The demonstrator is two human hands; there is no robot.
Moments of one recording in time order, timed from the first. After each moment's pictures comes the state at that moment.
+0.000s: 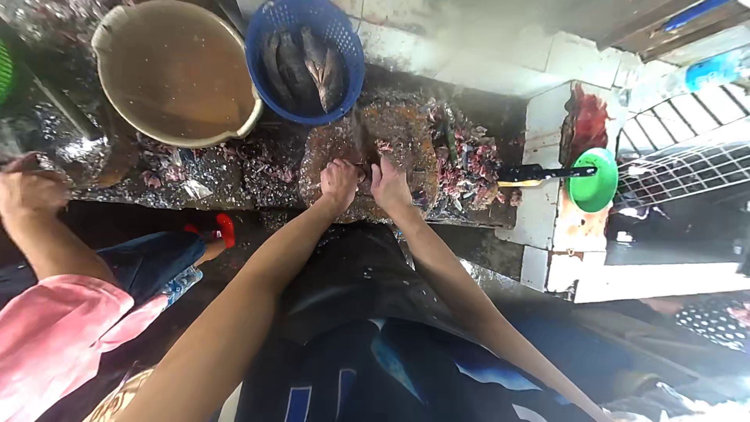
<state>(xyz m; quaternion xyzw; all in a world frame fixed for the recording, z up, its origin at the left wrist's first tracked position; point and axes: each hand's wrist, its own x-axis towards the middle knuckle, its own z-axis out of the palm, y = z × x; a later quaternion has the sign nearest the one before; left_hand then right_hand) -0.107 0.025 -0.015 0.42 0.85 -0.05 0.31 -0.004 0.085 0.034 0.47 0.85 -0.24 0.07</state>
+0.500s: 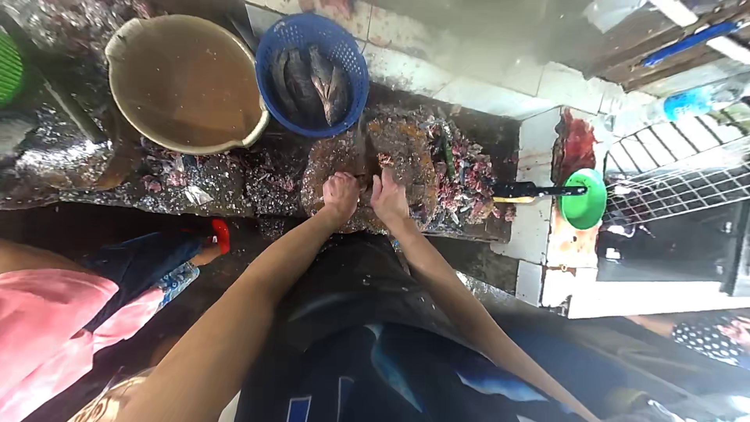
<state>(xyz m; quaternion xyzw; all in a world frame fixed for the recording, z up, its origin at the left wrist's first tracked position) -0.109 0.028 -0.010 0.42 0.85 -0.06 0.32 -0.011 0.085 0.027 0.48 0.85 -0.21 0.06</state>
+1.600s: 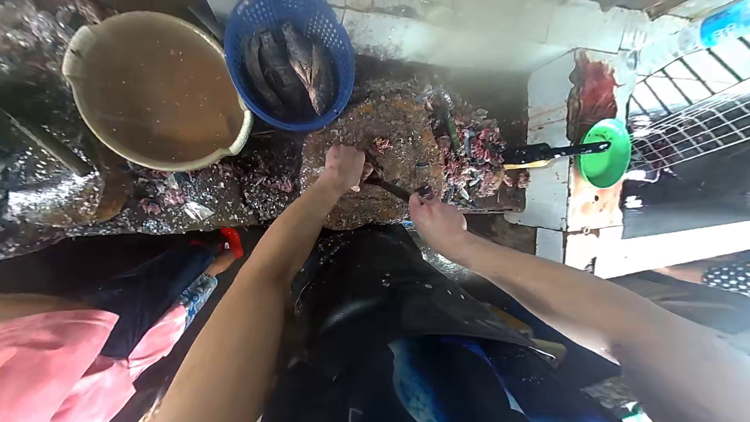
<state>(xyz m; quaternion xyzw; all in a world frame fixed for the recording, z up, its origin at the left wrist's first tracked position) -0.160 0.075 -0.007 0.59 0.72 -0.11 0.34 0.048 0.080 0.101 0.40 0.81 -0.04 0.43</state>
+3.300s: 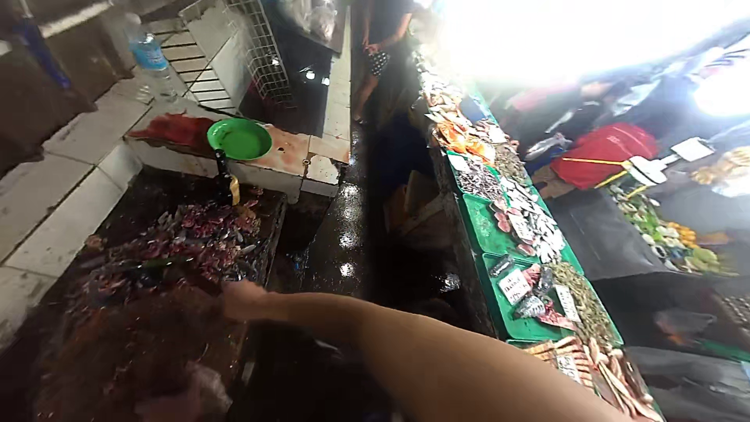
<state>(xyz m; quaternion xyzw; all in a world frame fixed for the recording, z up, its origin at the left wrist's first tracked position) -0.059 0.032 -0.017 0.52 0.79 0.05 0.33 0.169 0.116 0.059 0.71 0.53 -0.46 -0.06</state>
